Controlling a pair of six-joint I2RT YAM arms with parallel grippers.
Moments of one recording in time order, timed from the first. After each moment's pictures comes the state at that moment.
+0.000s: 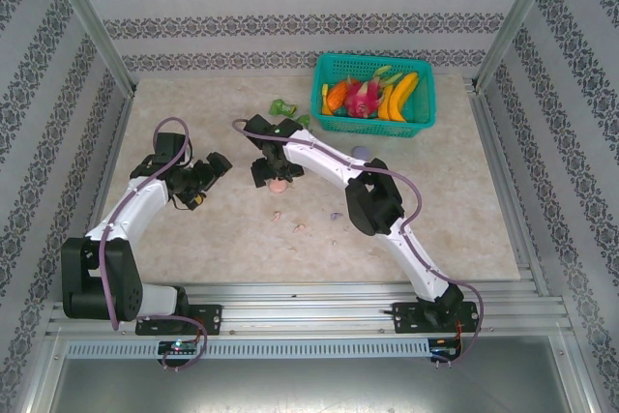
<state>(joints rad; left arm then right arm) 0.01 1.35 0.88 -0.57 0.34 -0.80 0.80 2.48 2.28 -1.13 0.03 0.50</state>
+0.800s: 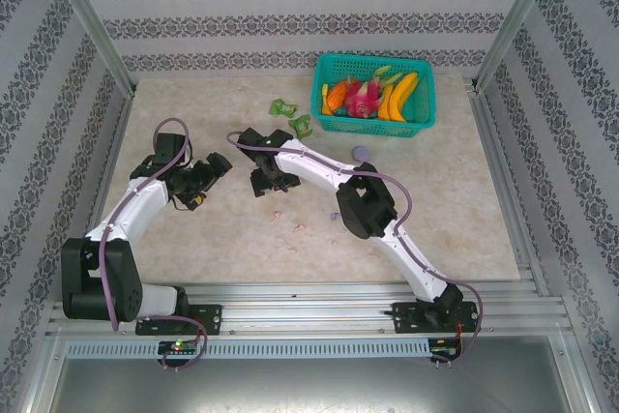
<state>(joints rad) 0.01 1.35 0.87 -0.56 0.34 -0.80 0.83 2.53 2.27 -1.14 0.08 0.55</state>
